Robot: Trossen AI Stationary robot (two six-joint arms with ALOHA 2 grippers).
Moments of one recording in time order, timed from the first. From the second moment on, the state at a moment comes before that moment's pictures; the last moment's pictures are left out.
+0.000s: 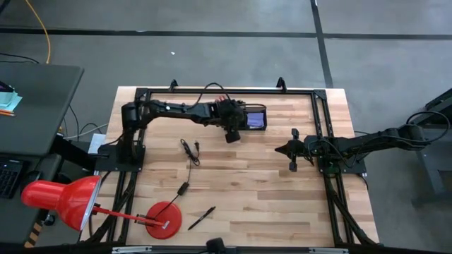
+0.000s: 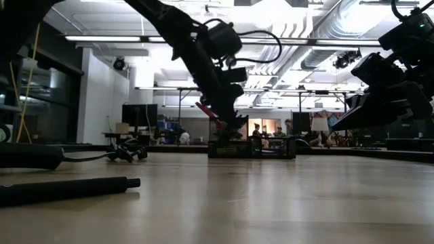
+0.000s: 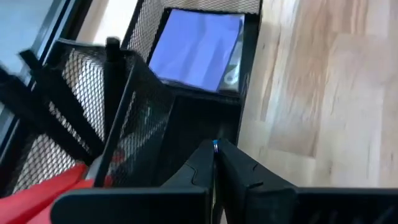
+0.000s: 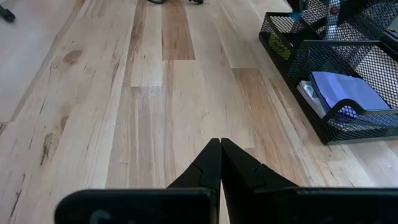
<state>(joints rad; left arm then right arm) 0.39 2.00 1.42 -0.34 -0.15 0.13 -0.01 0.69 0.01 0.20 0.15 -0.03</state>
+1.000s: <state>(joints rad) 0.36 2.03 1.42 -0.36 -0.15 0.11 -0.01 0.69 0.01 0.20 0.15 -0.03</state>
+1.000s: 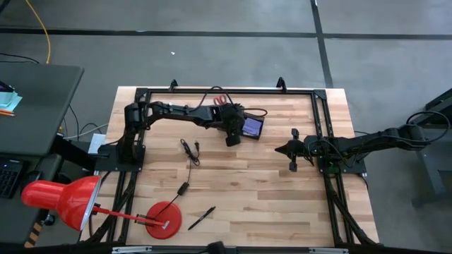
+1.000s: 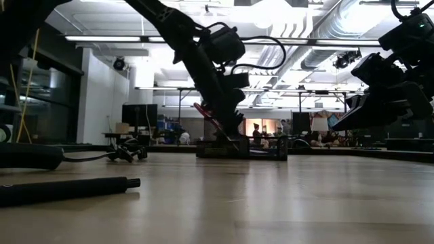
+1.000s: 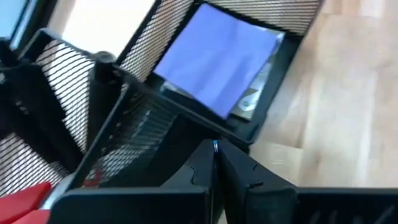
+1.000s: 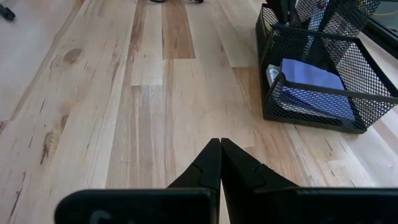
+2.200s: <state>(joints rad) 0.27 1.81 1.42 -0.57 -0.32 -0.07 -0.01 0.69 0.01 0.20 0.15 -0.03</state>
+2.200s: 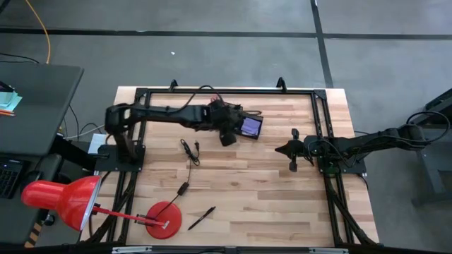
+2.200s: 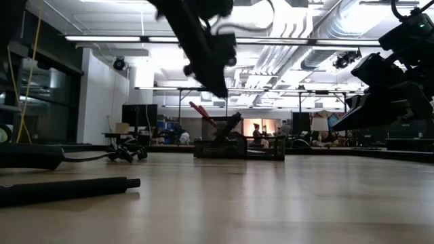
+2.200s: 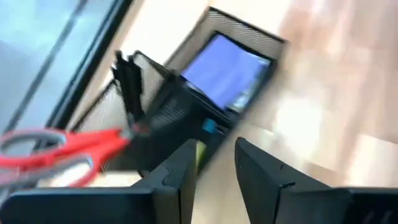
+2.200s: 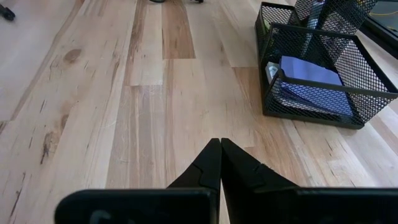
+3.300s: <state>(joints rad) -0.33 1.74 1.36 -0.92 -0.30 -1.02 -0.01 0.69 0.01 0.18 0.15 -0.03</state>
